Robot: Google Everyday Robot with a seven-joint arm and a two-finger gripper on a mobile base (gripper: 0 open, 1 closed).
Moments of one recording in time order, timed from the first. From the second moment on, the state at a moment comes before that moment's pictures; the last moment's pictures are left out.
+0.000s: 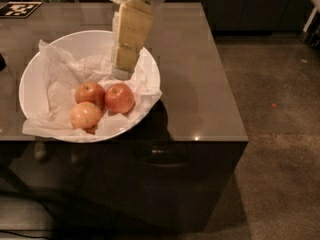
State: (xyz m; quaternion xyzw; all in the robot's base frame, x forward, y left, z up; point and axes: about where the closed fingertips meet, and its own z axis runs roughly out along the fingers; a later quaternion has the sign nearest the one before) arm 0.490 0.066 1.043 -0.74 0.62 0.10 0.23
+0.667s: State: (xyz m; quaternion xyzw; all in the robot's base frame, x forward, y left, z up) arm 0.510 0.085 0.998 -0.75 0.61 0.14 0.20
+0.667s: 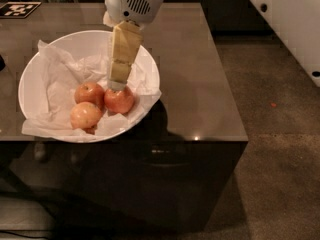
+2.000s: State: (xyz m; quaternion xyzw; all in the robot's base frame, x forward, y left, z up) arm 0.515 0.103 0.941 -0.75 0.61 0.19 0.17
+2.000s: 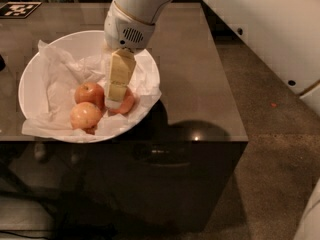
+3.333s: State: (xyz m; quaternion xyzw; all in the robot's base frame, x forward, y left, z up) arm 0.516 0.103 0.942 -0.75 0.61 0.19 0.17
